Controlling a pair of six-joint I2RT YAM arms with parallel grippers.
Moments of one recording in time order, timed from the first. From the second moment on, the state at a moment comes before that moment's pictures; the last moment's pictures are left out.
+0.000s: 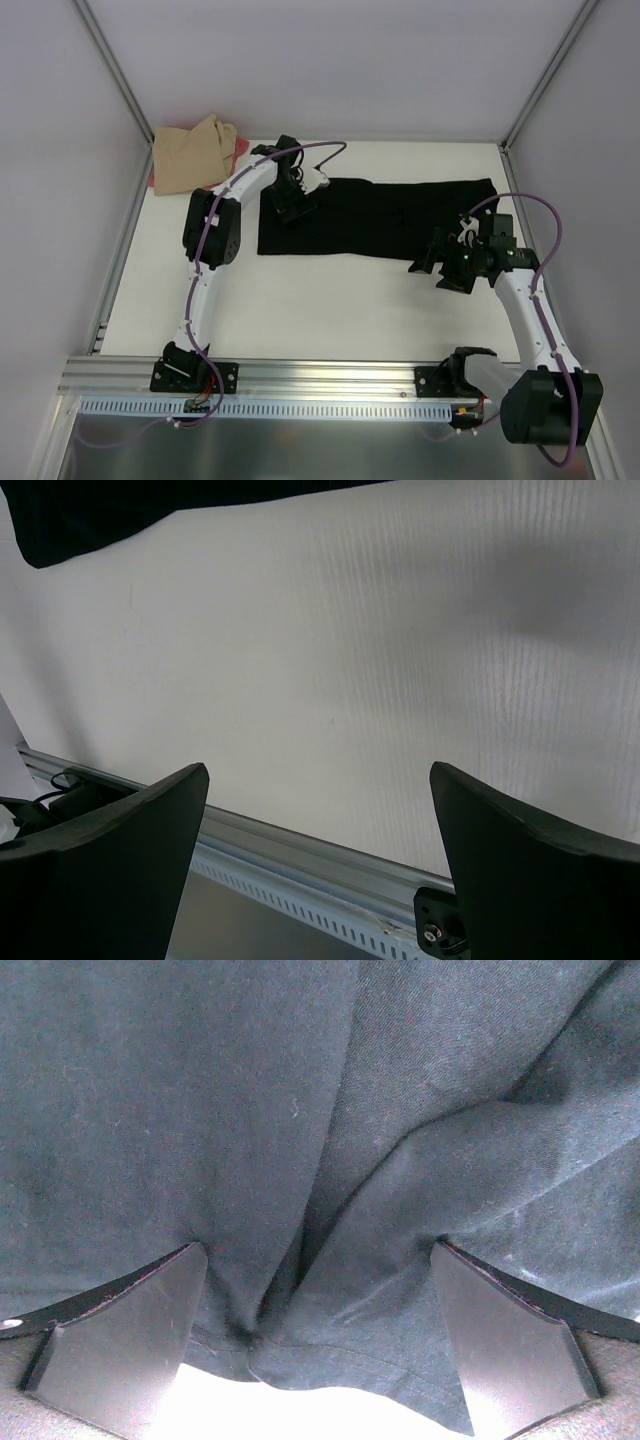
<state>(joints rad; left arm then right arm) -0.38 2.38 2.04 -0.98 0.21 0.73 -0.02 1.03 0.80 -0.85 -0.45 0.36</state>
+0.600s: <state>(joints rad) -0.56 2.15 1.64 -1.06 0.20 0.44 -0.02 0.87 0.78 -0.86 -0.47 0.37</state>
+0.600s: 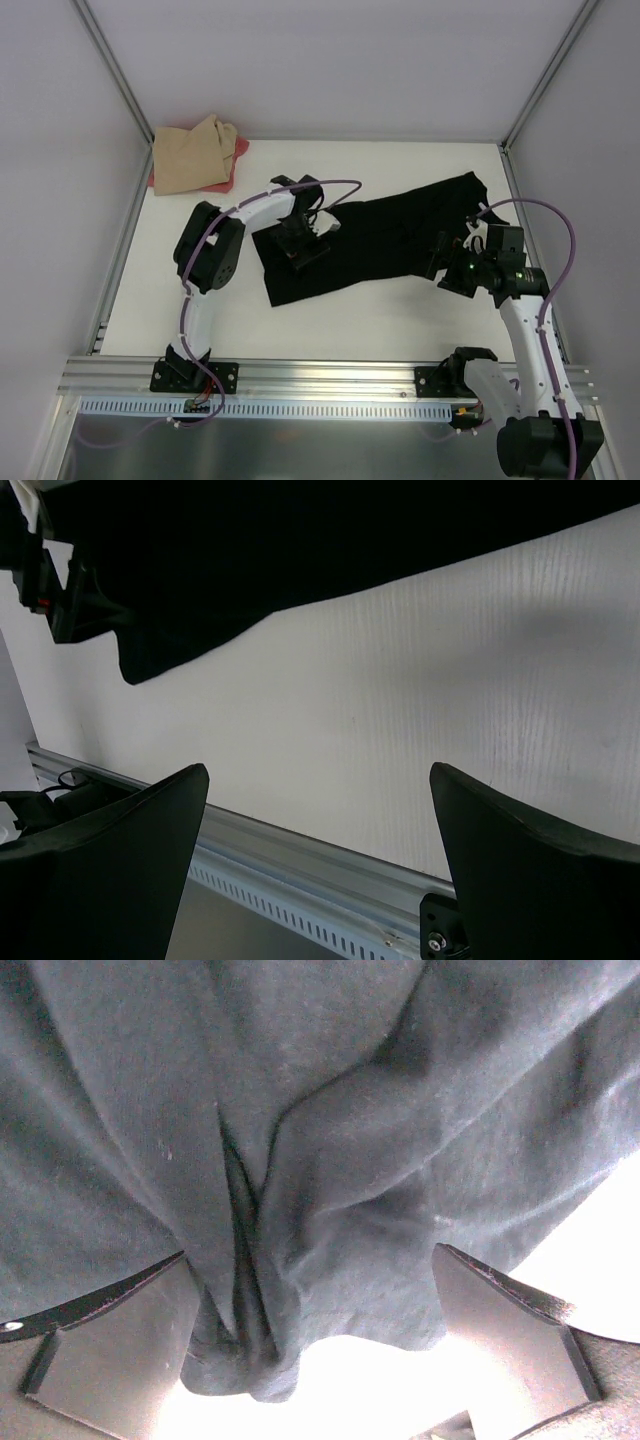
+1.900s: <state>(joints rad) -1.16 1.22 1.35 -0.84 -0.38 -0.24 -0.03 1.18 0.99 -0.85 -0.39 0.39</state>
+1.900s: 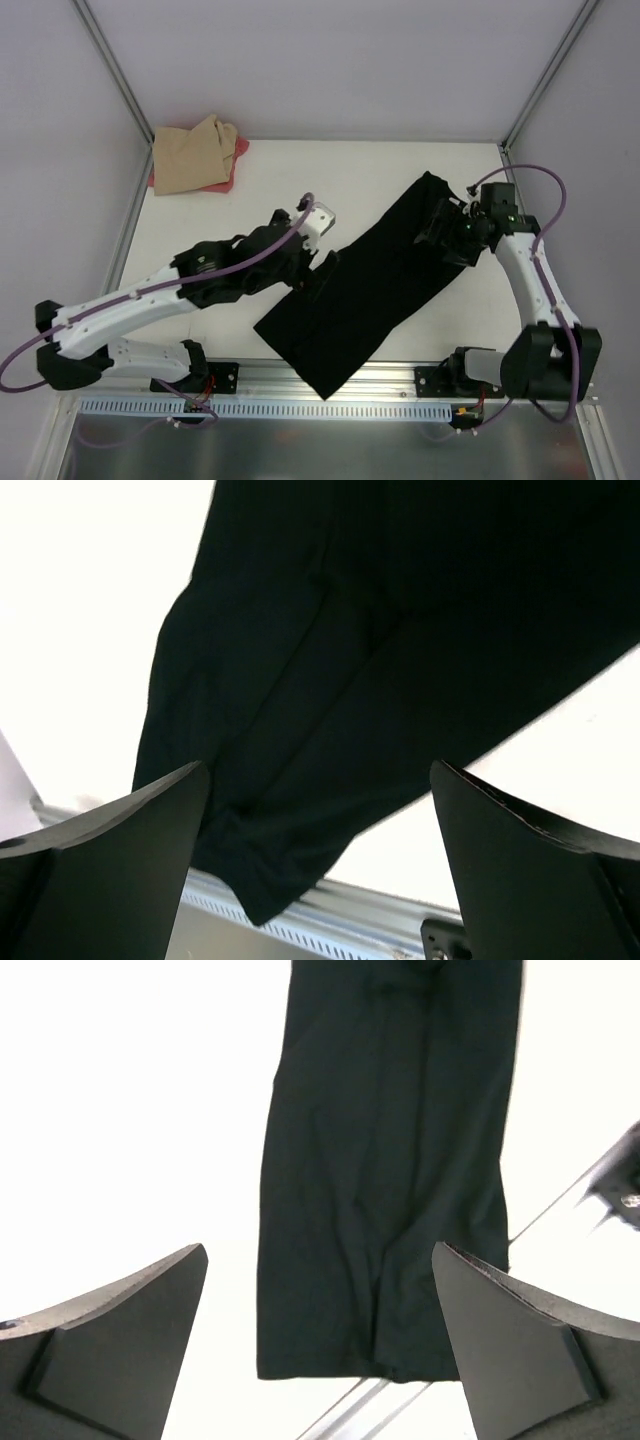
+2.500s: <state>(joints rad) -1.17 0.81 1.00 -0.66 -0.27 -0.22 -0.05 1.98 1.56 -0.74 -0.19 0.43</state>
